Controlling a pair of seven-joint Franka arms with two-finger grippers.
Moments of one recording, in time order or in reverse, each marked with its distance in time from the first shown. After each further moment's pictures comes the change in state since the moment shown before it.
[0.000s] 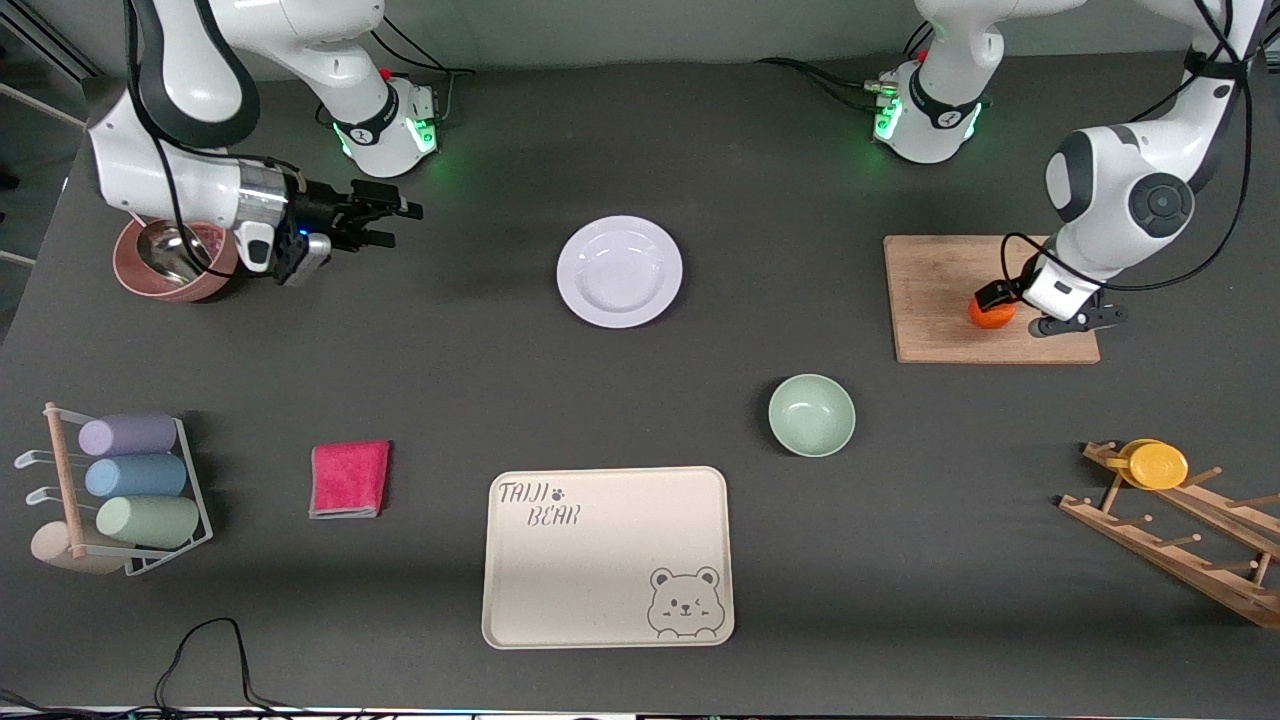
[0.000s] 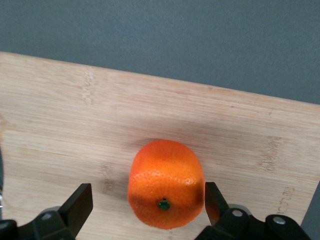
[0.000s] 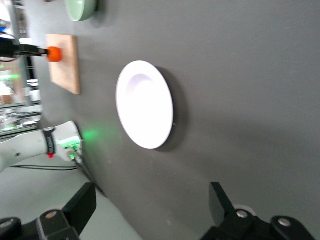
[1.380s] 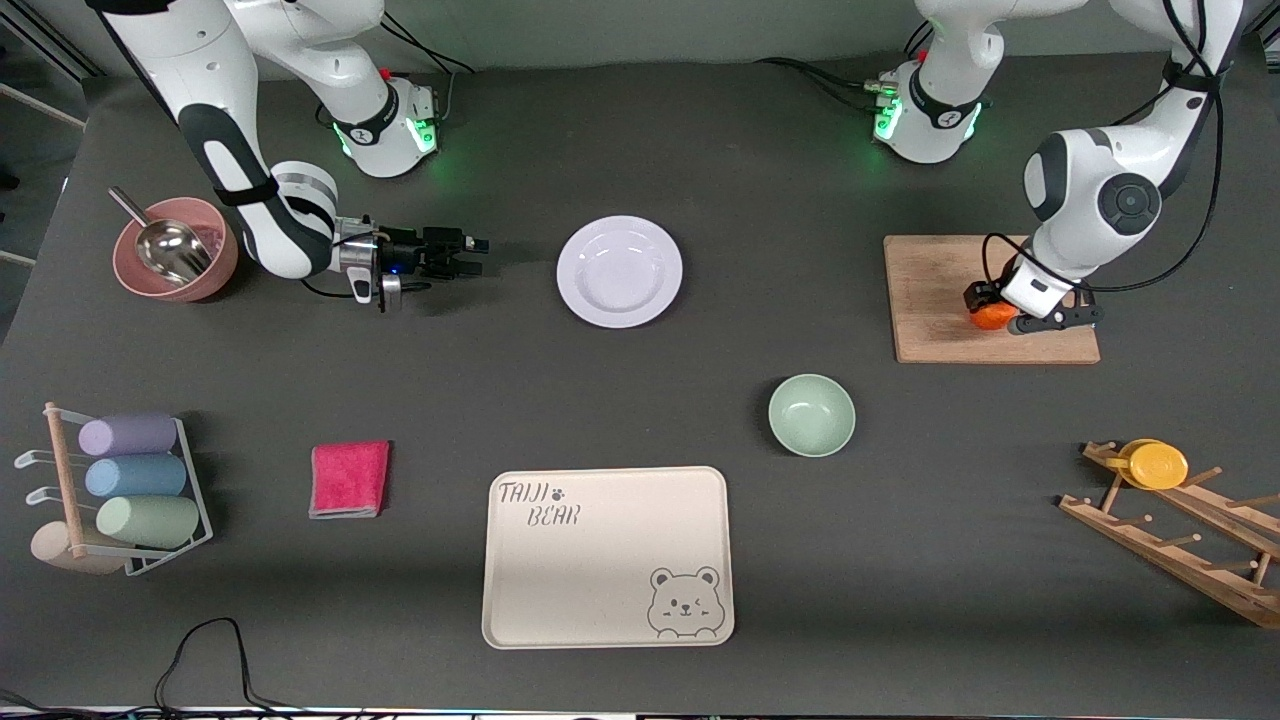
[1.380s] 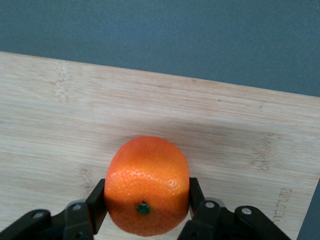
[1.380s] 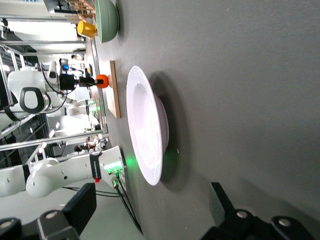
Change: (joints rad) left arm -0.027 0.020 -0.008 -0.024 0.000 0.065 -0.012; right arm 0.032 0.535 -0.001 -0.095 0.676 0.007 -0.700
